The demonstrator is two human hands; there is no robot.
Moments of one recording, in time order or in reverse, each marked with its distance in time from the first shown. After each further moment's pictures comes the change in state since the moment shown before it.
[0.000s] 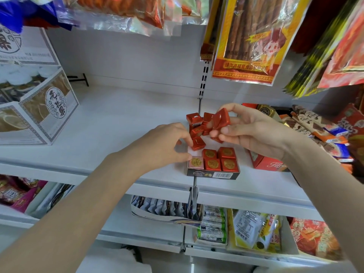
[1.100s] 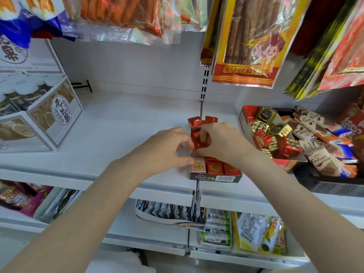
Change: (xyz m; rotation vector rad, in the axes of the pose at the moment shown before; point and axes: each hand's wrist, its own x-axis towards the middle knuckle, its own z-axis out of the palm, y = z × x) left_hand -0.001 0.001 -0.001 -0.014 -0.010 -0.013; right_hand 0.040 0.029 0.037 -1.420 0.316 -0.080
